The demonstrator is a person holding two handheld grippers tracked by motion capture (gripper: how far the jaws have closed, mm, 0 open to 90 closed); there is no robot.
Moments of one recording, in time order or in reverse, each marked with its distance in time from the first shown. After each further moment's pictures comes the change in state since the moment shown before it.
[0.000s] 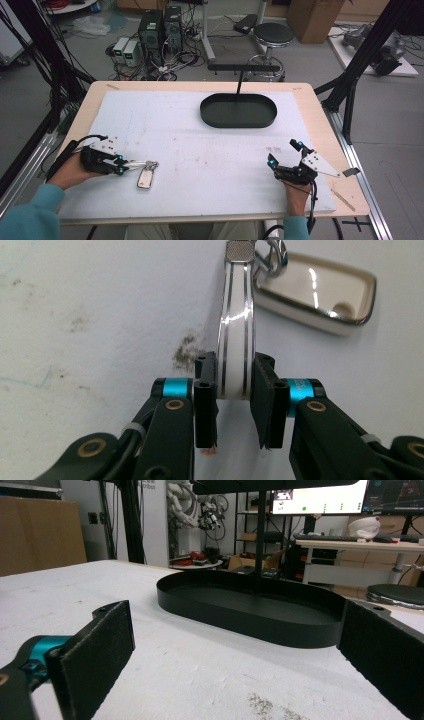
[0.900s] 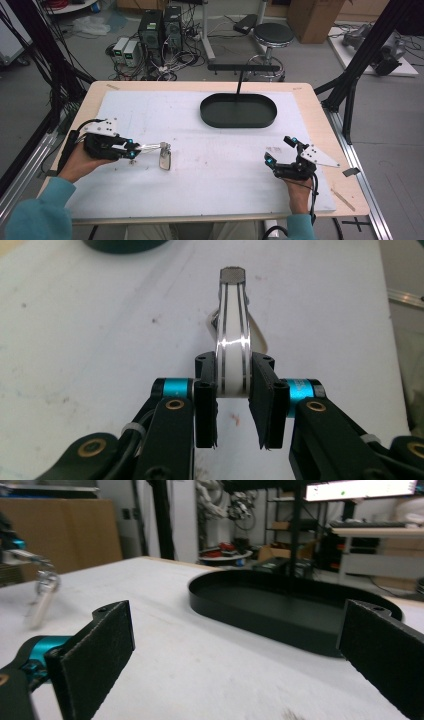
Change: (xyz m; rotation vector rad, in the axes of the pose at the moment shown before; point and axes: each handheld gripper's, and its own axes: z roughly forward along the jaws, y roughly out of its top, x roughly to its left) left arm 0.000 0.053 -0.023 -0.295 0.000 -0.066; right arm 0.002 0.021 0.010 0.044 0.138 0.040
